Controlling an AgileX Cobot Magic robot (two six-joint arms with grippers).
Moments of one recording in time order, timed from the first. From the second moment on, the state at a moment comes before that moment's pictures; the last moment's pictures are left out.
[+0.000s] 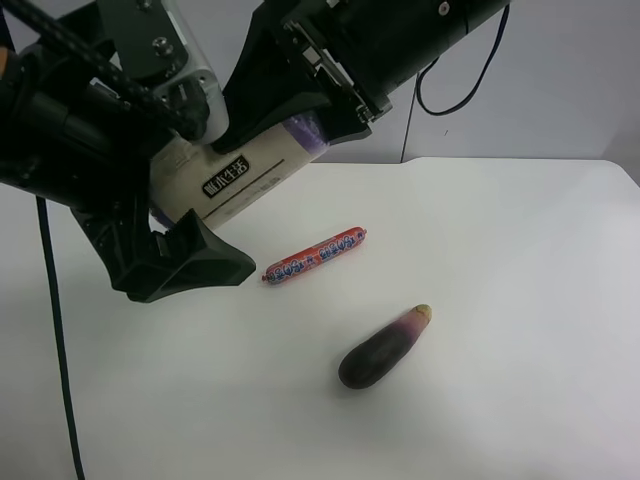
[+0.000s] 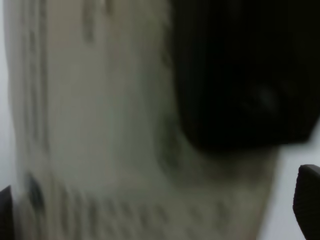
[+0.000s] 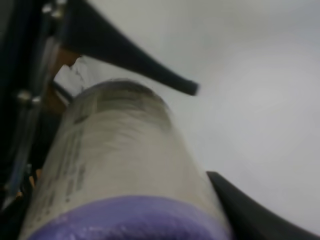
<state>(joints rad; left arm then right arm) -0.76 1.19 -0.93 -0.23 0.62 0.52 0.56 1.59 -1.38 0.93 1.10 -0.49</state>
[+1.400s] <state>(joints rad) -0.76 1.19 -0.93 -0.25 0.56 0.57 0.60 1.59 -1.39 0.79 1.07 -0.50</state>
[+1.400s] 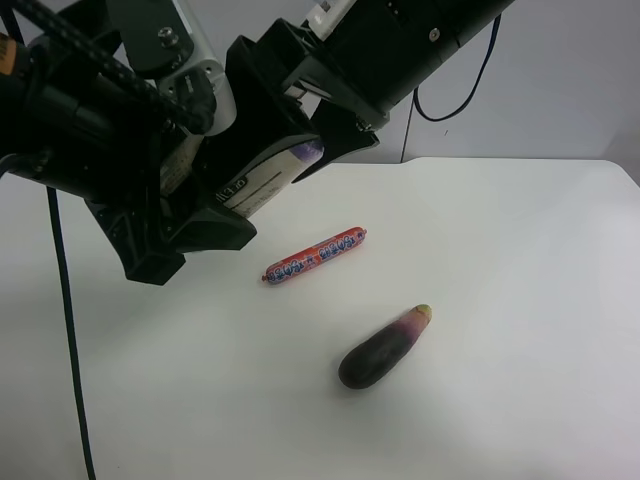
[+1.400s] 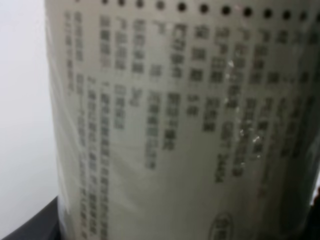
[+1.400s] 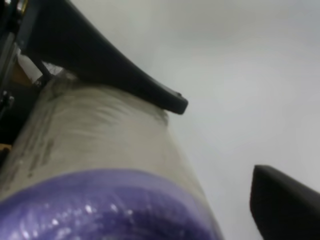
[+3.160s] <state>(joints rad) -0.76 1.19 -0.93 -0.25 0.56 0.57 0.61 0.68 -0.77 0.31 1.22 -0.27</state>
